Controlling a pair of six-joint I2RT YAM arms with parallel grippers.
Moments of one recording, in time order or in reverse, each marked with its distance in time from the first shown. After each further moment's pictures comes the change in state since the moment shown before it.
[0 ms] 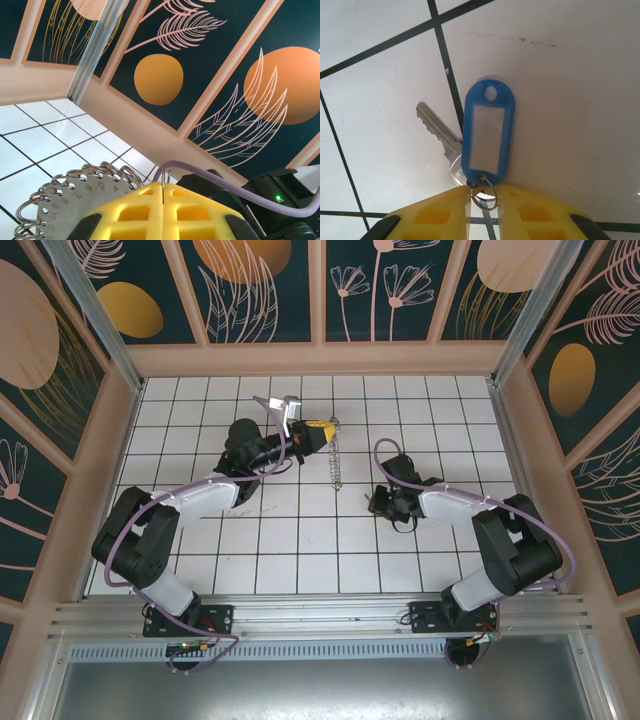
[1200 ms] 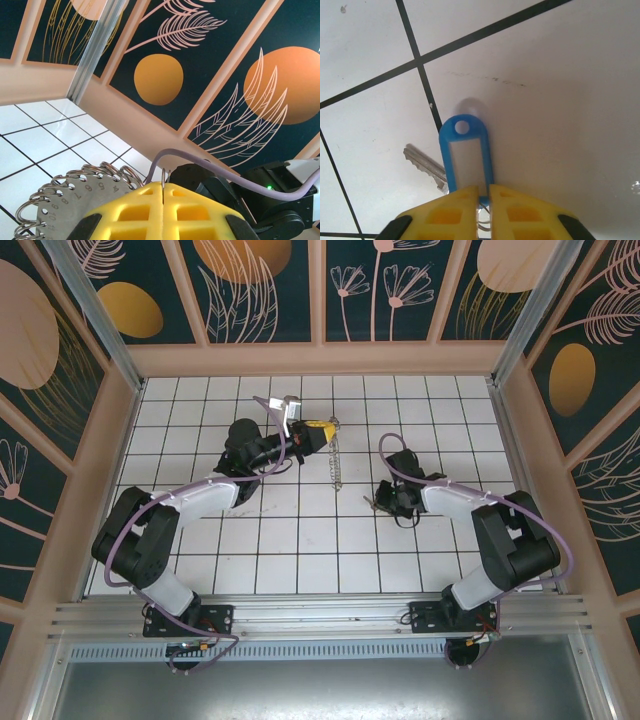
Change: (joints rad) left arm 0.000 0.000 0.000 0.000 0.000 0.000; right arm -0.046 0.021 0.026 -0.010 0.005 -0.003
